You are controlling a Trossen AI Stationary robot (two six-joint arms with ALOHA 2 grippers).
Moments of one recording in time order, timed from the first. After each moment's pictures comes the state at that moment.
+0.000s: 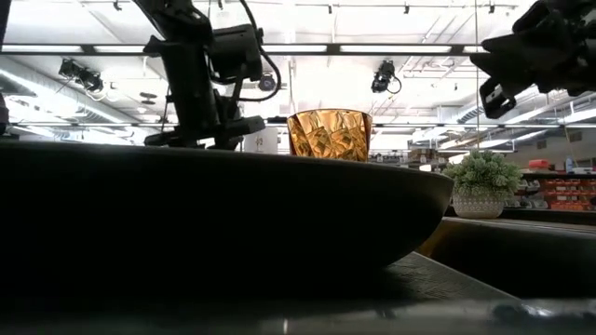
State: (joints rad) left arm 0.14 1.63 0.99 -0.61 -0.31 -1.04; right arm 0.15 0.33 0.01 0.40 0.00 0.26
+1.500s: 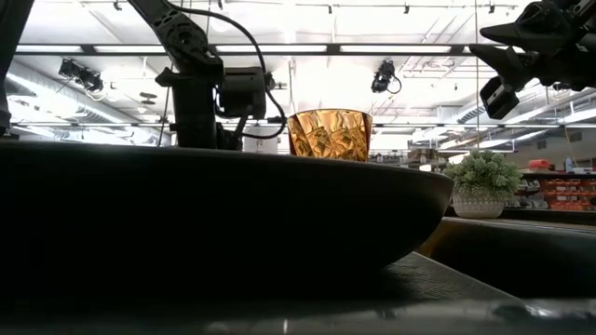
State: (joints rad) left arm 0.21 1.77 0.97 -0.60 -0.19 -0.91; right arm 0.15 0.33 0.01 0.46 0.01 0.44
